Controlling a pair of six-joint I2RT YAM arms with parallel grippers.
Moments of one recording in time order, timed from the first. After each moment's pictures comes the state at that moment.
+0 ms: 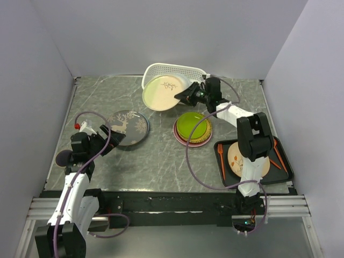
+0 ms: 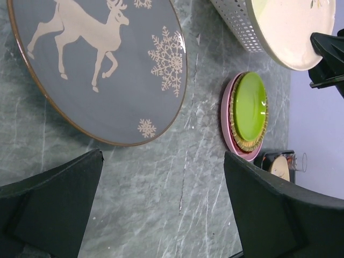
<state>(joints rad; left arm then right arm) 0.11 0.75 0.37 -0.09 0.43 -0.72 0.30 1.97 1.35 0.27 -0.58 1.08</state>
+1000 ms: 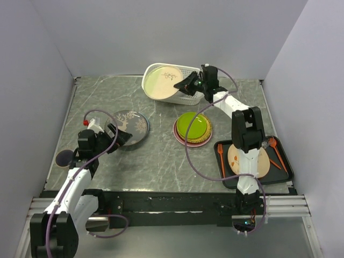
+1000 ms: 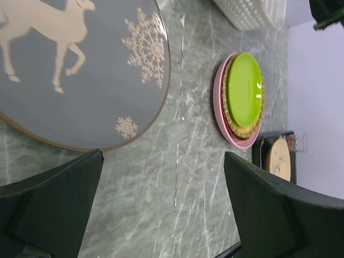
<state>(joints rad) 0.00 0.85 0.38 0.02 0.42 -0.72 0.27 2.15 1.69 0.09 -0.55 1.06</state>
